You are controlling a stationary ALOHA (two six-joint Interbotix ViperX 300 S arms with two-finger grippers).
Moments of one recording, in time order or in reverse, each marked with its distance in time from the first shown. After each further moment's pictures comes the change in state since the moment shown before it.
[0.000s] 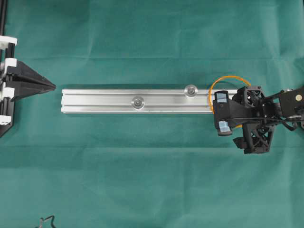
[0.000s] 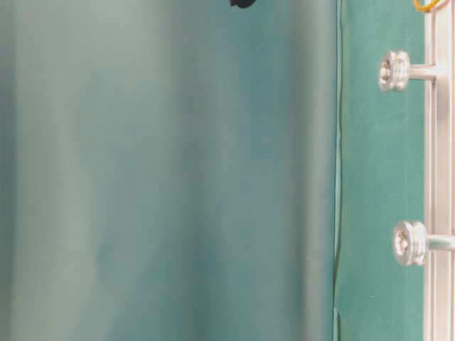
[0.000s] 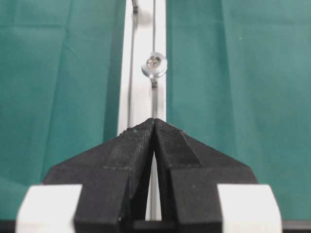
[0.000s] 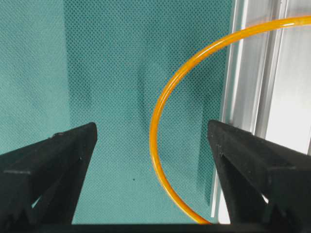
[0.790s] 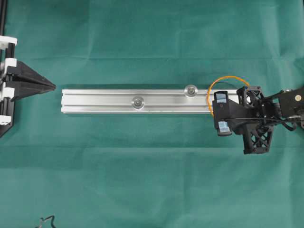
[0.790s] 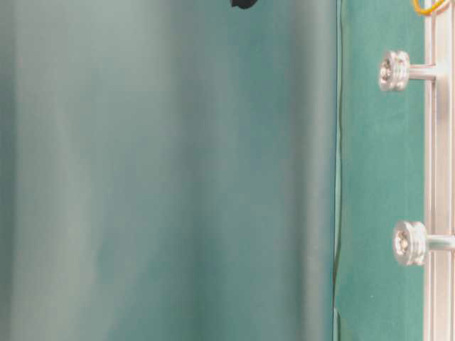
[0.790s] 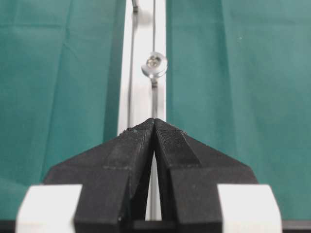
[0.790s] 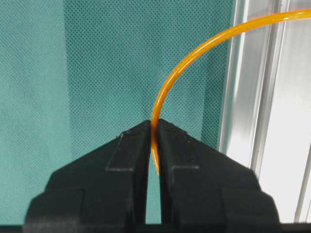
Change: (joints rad) left arm 0.002 0.000 -0.002 0.000 0.000 0.000; right arm 0.000 0.005 0.002 0.000 -0.008 -0.002
